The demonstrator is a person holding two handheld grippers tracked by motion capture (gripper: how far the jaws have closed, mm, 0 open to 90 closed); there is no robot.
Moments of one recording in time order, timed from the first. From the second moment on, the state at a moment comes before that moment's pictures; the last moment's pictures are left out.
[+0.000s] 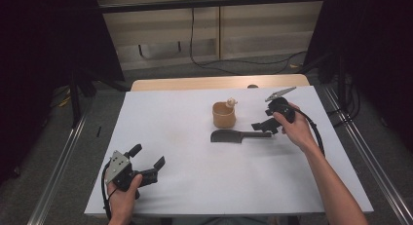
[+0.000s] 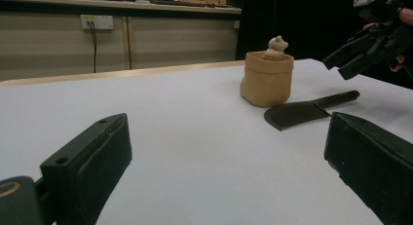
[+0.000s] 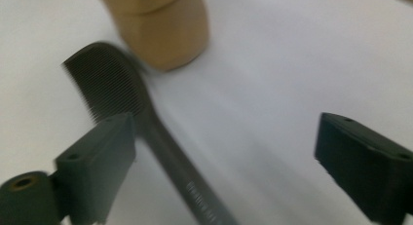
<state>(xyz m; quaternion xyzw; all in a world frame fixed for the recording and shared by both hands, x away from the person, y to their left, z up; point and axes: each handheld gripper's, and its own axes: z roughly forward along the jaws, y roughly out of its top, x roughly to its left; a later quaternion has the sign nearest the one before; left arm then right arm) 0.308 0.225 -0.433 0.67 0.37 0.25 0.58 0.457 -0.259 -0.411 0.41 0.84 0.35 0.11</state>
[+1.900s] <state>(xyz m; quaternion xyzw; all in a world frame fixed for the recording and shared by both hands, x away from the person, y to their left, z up) 0.309 0.225 -0.434 0.68 0.37 0.26 0.58 0.483 -0.201 -0.421 0.18 0.97 0.15 -0.01</state>
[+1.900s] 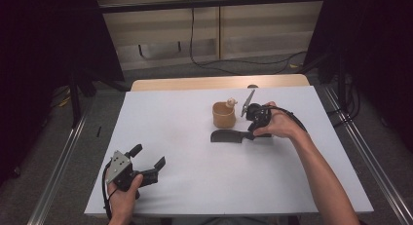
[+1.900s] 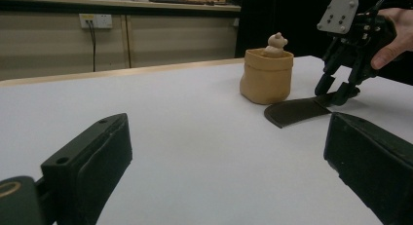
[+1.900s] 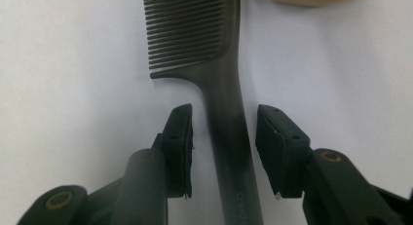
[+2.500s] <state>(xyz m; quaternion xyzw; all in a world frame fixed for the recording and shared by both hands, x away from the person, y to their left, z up) 0.309 0.225 -0.434 0.68 0.37 0.25 0.58 0.481 -0.197 -0.425 0.16 0.98 0.14 0.00</state>
